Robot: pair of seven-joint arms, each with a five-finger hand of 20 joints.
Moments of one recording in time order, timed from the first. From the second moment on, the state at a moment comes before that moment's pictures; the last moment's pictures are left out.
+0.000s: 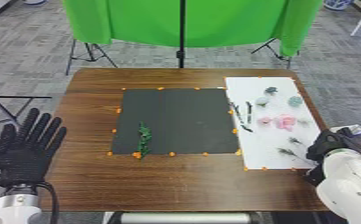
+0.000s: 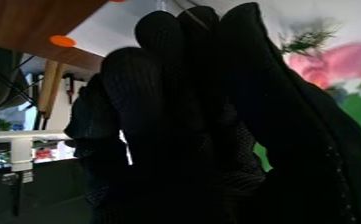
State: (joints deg) left arm 134.6 -66.0 -104.1 -127.2 10.1 7.9 19.0; right arm -110.8 -47.5 90.8 -119.9 -116.6 -11.7 57.5
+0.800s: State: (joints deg) left arm 134.0 -65.0 -103.8 -126.9 10.0 8.0 17.6; right arm -92.9 -55.0 70.7 -125.1 -115.8 5.8 55.1
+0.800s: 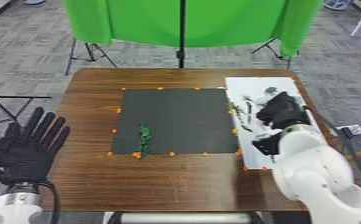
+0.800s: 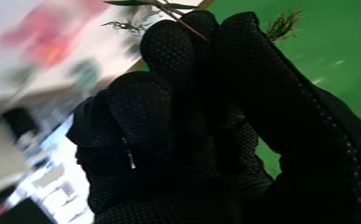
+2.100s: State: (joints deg) left arm 129.8 -62.2 -100.1 -125.1 8.8 10.4 14.0; right arm -78.3 -78.0 49.0 -106.2 -107.0 1.0 60.3
